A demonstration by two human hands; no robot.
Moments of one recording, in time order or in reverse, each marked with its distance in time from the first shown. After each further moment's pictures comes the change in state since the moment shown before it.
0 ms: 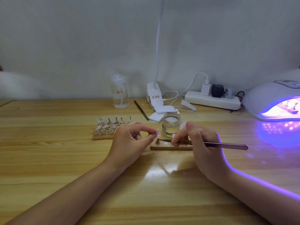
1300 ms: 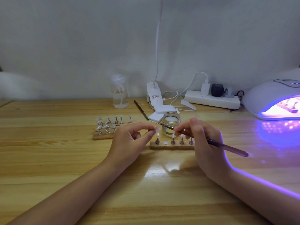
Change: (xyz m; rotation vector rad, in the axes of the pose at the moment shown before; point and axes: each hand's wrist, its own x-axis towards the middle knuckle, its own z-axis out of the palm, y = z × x) left_hand -0.002 0.002 -0.001 -0.035 0.015 -0.026; right_hand 0.002 0.002 -0.002 0.009 0.068 0.003
